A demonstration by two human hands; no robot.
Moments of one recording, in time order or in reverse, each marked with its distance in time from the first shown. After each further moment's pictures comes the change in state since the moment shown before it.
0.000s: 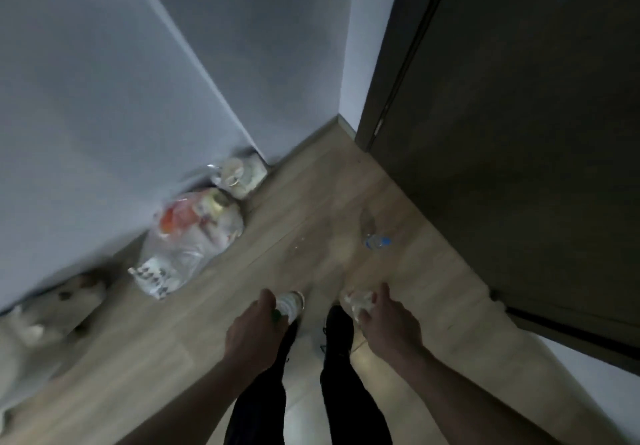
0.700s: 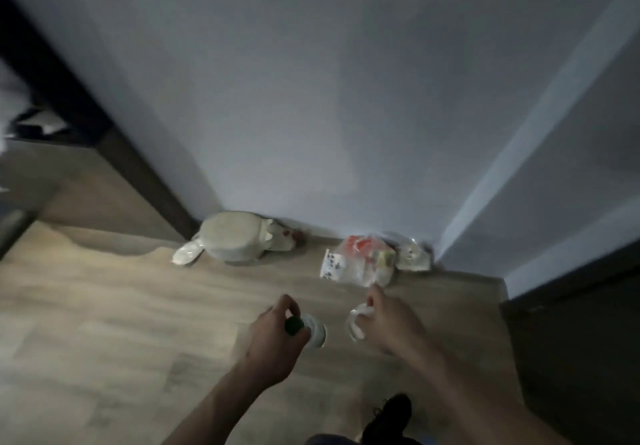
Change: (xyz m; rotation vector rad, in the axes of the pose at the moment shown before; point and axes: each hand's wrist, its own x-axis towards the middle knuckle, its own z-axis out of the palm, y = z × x) left_hand -0.481 -0.179 -0.116 -0.665 0.662 -0.361; right_hand -0.406 -0.250 0.009 -0.519 -0.027 -0.883
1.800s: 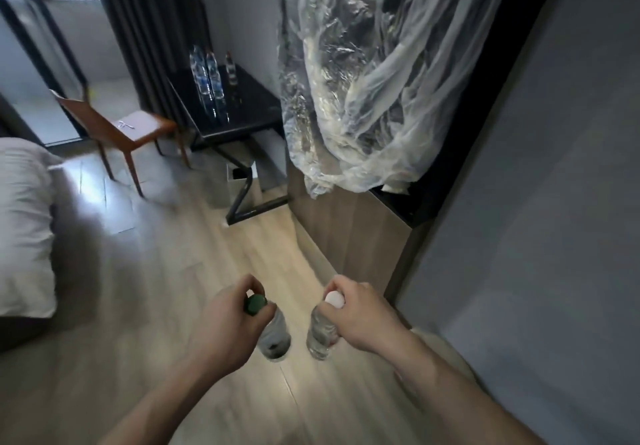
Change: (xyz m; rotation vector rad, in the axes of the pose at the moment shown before) left_hand -0.034 -0.468 -0.472 -0.284 0.818 -0.501; right_hand 0.100 -0.745 0.168 -0.199 -0.204 -0.870
